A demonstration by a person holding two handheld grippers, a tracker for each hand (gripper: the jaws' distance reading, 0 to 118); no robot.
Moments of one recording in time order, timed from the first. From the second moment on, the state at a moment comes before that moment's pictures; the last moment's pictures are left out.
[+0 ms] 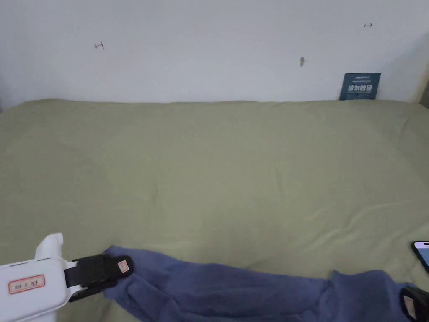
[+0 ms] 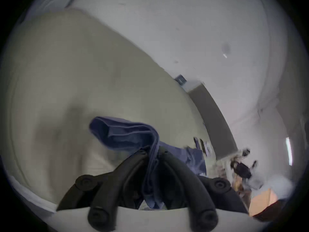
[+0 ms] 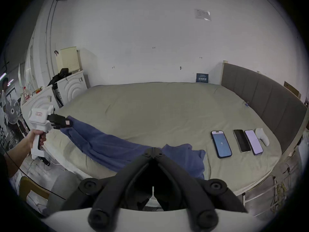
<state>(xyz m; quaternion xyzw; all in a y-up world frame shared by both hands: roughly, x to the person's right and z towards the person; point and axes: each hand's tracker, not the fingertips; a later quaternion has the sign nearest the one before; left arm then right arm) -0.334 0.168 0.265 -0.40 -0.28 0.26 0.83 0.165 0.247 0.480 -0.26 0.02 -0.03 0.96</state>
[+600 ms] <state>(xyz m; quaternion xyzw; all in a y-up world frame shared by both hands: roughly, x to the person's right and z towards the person) -0.103 0.095 0.260 -0.51 -0.40 0.10 0.76 0.191 0.246 0.502 -0.26 -0.01 -0.06 0.96</state>
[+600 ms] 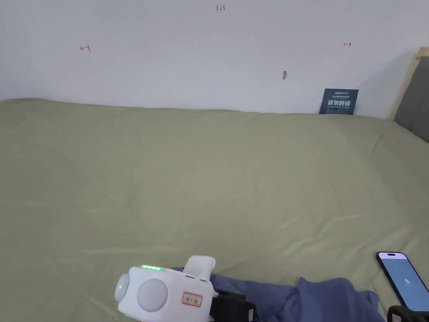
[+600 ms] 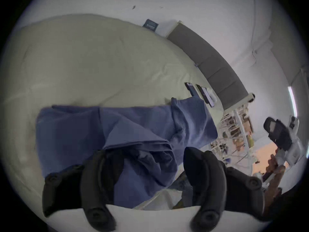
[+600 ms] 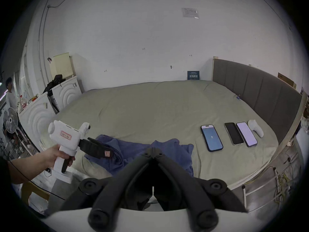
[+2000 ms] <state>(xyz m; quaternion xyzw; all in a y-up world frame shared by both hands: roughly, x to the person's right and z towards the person) -0.212 0.096 0.217 -0.52 -0.34 0.28 0.74 0.176 0.249 0.494 -0.27 0.02 -0.04 0.96</state>
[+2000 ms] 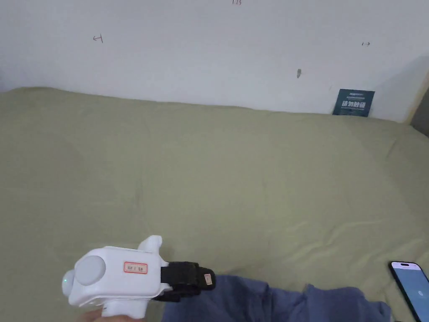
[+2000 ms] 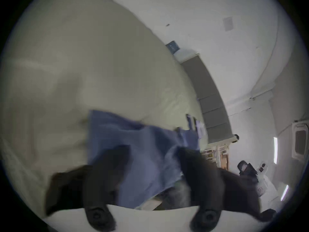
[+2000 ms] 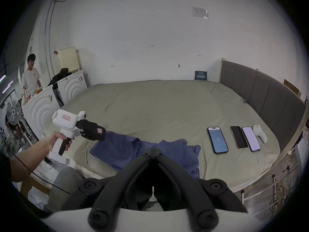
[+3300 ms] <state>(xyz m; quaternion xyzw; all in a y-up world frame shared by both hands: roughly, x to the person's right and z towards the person) -0.290 0.225 0.276 -0.47 -0.19 0.22 0.84 0.166 0.246 0.484 -0.29 0.05 -0.03 0.96</state>
